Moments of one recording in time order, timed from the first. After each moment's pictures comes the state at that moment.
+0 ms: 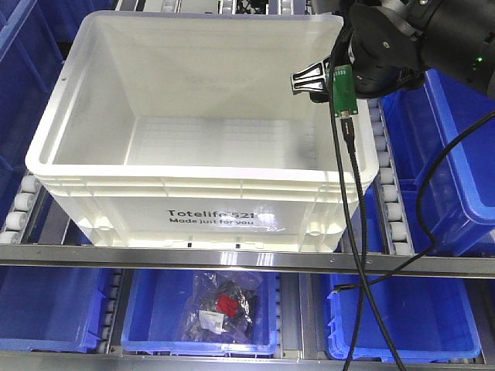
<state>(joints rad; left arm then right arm) -0.02 0.14 0.02 0.07 -0.14 -0.02 0.56 1.69 -1.53 -0.52 1.04 0.59</state>
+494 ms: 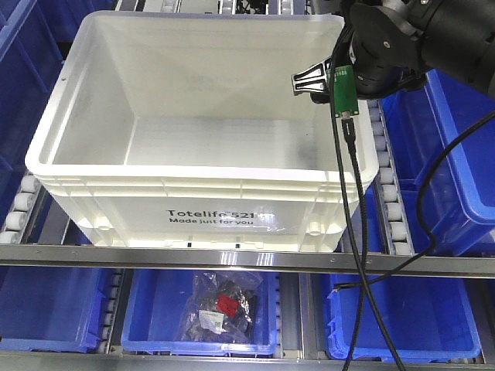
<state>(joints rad) -0.02 -0.01 0.03 0.06 0.13 -0.02 0.56 1.68 -1.53 -0.52 1.06 0.59</state>
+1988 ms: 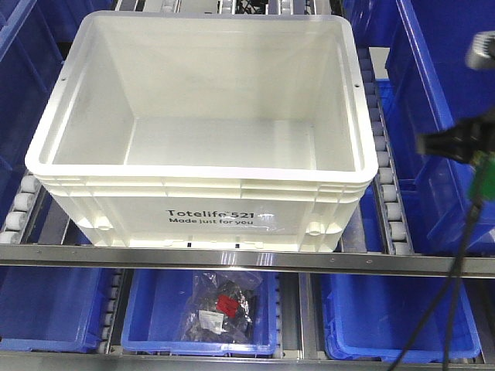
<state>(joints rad) -0.02 -0.01 0.03 0.06 0.13 -0.02 0.24 1.06 -0.83 -0.36 0.62 0.40</state>
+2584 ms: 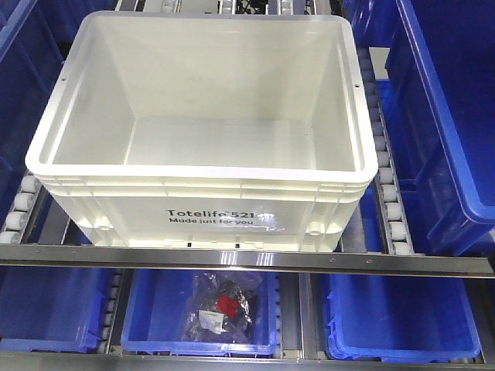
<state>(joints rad) -0.02 -0.01 0.03 0.06 0.13 -0.02 0.04 0.32 -0.21 -0.06 0.00 -0.07</state>
